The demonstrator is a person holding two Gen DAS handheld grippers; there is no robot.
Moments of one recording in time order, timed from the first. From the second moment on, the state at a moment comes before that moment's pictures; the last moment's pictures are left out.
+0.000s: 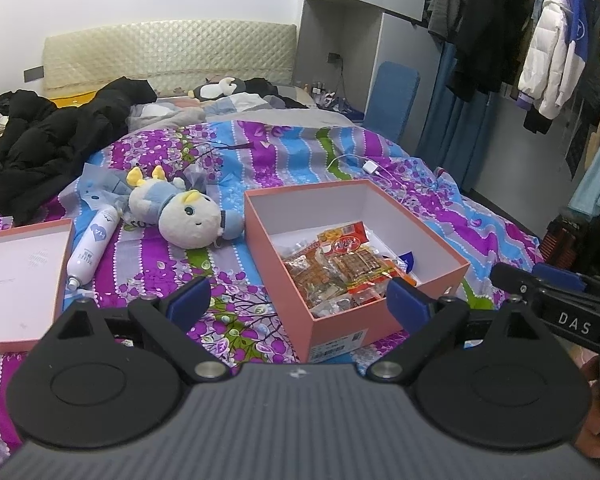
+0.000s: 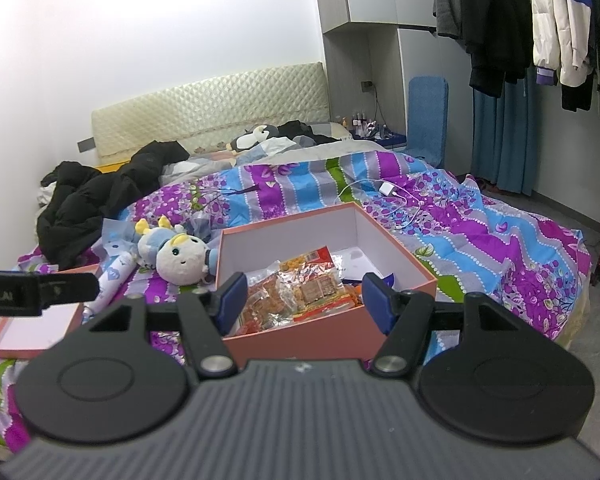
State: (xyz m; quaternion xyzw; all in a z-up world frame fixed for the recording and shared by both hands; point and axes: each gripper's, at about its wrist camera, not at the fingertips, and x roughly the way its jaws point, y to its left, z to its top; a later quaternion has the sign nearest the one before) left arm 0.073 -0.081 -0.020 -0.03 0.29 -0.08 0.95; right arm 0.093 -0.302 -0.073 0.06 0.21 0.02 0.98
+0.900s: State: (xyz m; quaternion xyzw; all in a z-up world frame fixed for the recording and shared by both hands) left arm 0.073 -0.078 -0.020 -0.04 0.29 -0.08 0.95; right arm 0.092 -0.302 -0.072 0.06 0.20 0.01 0.98
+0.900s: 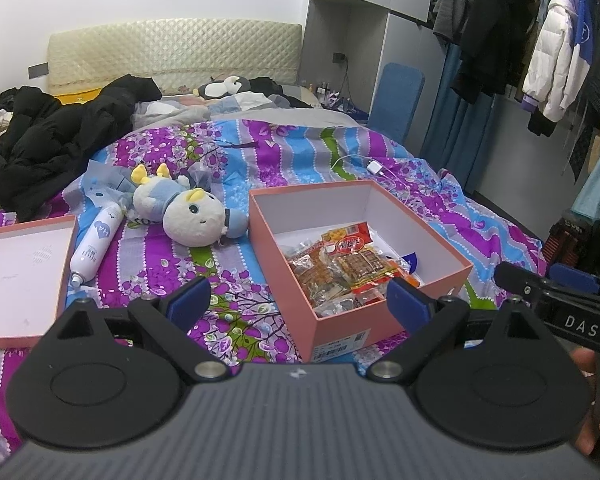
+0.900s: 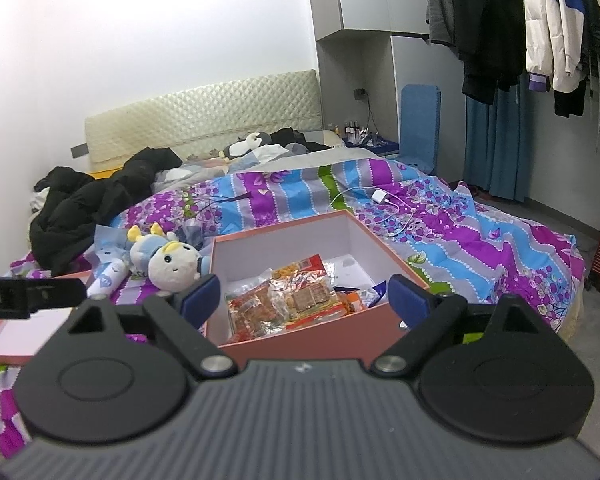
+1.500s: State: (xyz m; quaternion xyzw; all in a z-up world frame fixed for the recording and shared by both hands) left arm 0.071 -0.080 -0.019 -0.04 0.29 -0.07 0.95; right arm 0.092 -0.302 -0.072 0.06 0.20 0.01 0.98
